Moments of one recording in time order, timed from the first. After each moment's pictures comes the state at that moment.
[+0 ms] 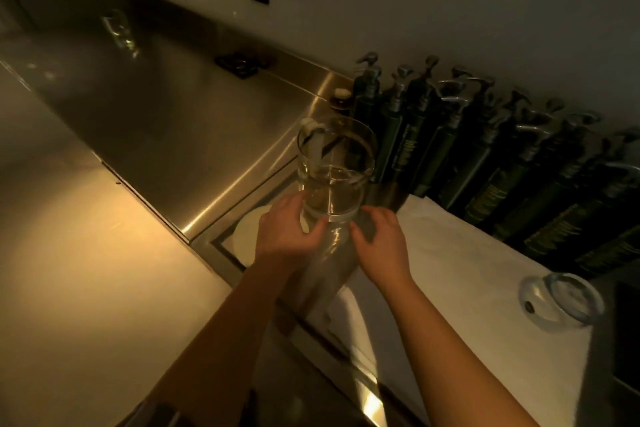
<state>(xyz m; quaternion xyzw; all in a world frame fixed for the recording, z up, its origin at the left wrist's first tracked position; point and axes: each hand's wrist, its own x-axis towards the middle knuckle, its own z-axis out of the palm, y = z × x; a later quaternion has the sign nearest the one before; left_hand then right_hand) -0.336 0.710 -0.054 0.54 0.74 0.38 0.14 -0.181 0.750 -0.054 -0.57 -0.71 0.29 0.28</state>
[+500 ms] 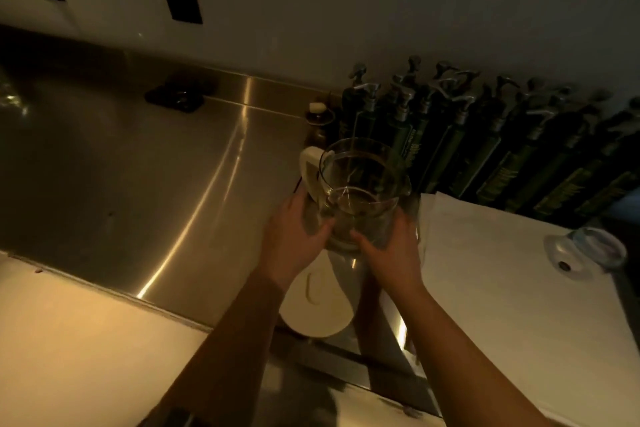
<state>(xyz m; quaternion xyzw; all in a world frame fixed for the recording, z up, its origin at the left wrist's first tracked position) -0.467 0.795 -0.058 0.65 0.61 0.36 0.27 -0.297 0.768 -0.063 -0.70 -0.54 0.26 0.39</state>
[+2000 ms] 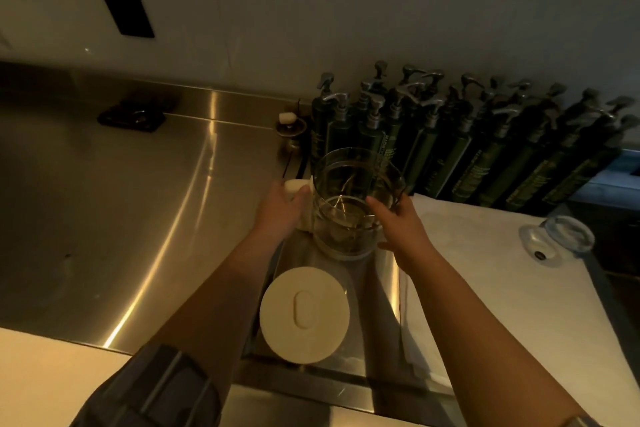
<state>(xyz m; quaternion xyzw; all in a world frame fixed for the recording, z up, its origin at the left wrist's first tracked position) -0.450 0.877 -0.035 0.52 0.65 0.33 0.43 -0.258 0.823 -0.045 -0.67 -0.37 0.43 0.48</state>
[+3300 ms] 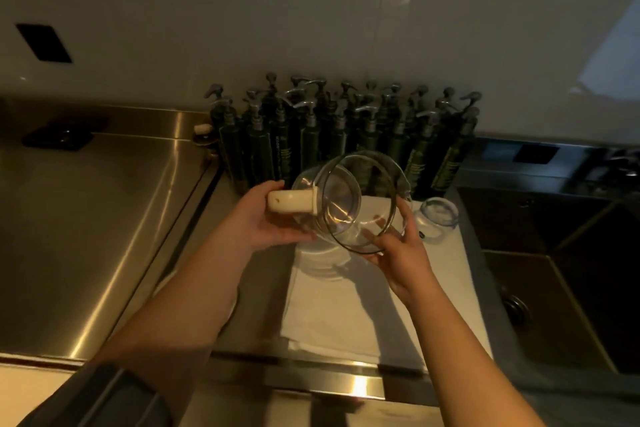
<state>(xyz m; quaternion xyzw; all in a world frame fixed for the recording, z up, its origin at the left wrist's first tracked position) -0.284 0.786 0.026 0.14 0.44 0.35 0.81 -0.077 0.692 -0.030 -0.50 -0.26 0.53 0.63</state>
